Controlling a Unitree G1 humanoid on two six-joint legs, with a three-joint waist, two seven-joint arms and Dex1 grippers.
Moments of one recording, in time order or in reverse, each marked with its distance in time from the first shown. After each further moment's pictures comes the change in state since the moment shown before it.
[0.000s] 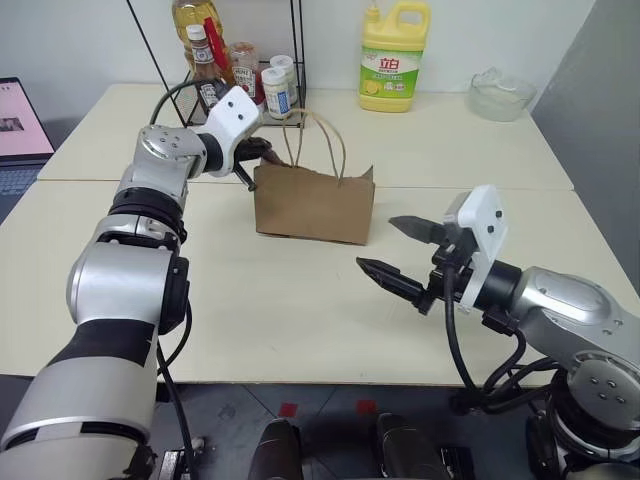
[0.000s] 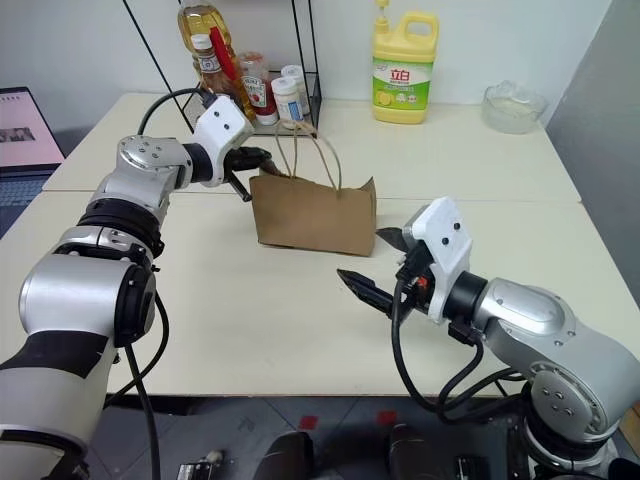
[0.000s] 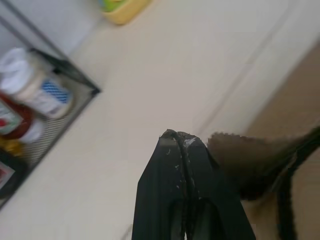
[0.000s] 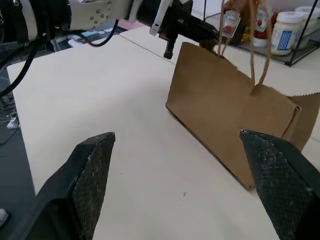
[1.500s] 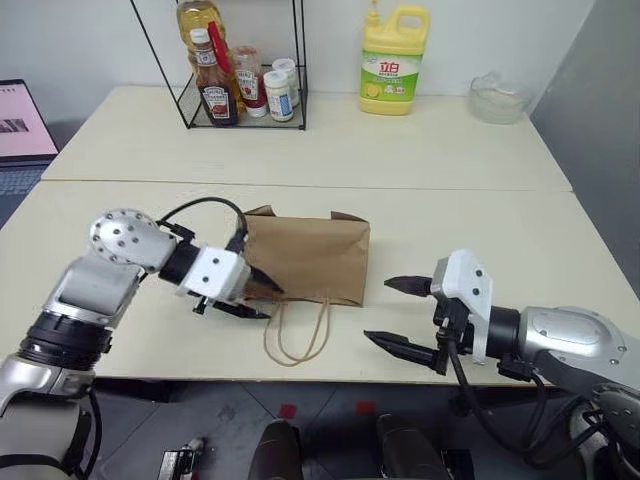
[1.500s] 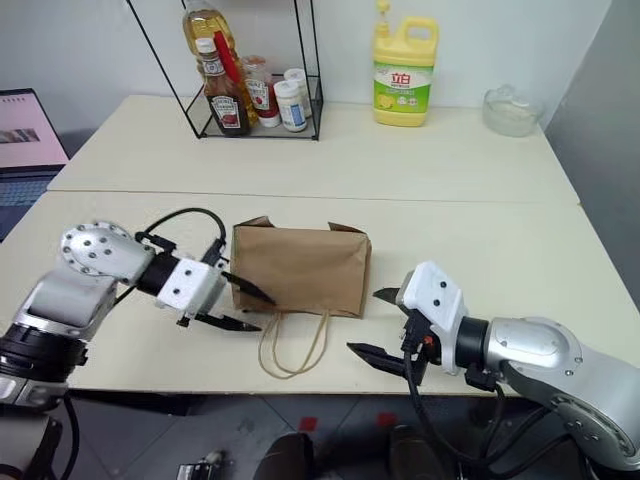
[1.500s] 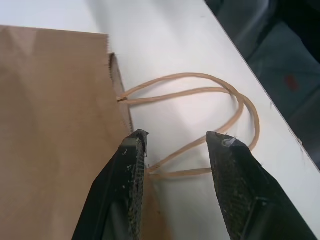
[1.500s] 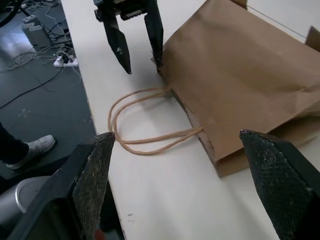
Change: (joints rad) left arm 0.797 0.388 -0.135 -1.212 -0.411 -0.138 -0.614; right arm 0.208 -0.345 0.198 0.014 0.138 -0.285 0.048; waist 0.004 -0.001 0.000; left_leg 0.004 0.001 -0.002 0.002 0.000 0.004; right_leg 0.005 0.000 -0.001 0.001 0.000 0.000
